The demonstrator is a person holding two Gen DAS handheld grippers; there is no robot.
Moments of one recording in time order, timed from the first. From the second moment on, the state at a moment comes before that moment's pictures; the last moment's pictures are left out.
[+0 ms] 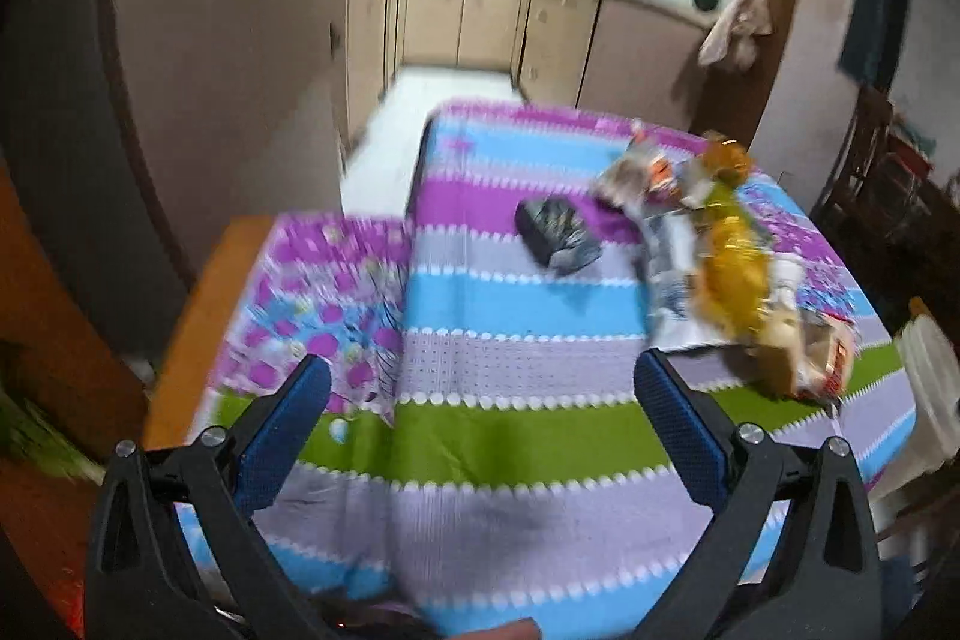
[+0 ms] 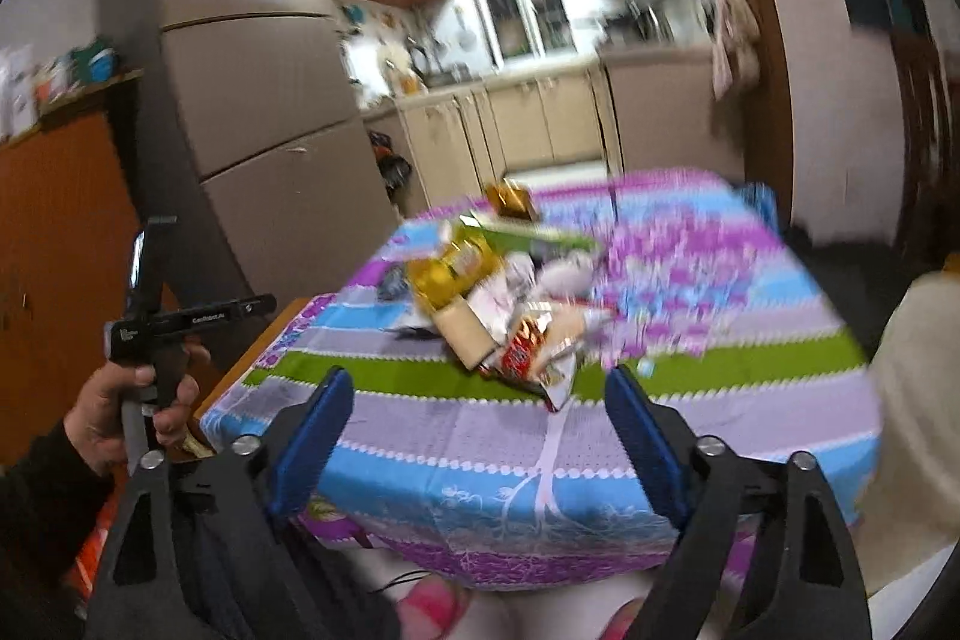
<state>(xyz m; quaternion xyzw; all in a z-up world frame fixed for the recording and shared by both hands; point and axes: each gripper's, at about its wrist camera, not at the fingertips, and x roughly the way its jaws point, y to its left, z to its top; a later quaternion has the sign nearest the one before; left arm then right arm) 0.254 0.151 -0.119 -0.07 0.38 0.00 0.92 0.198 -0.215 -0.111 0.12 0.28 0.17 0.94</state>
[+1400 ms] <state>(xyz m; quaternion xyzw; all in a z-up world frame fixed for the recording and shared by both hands) 0.364 0.095 -0.144 -0.06 0.36 0.00 0.93 0.311 -0.175 -0.157 0.08 0.31 0.06 0.94</state>
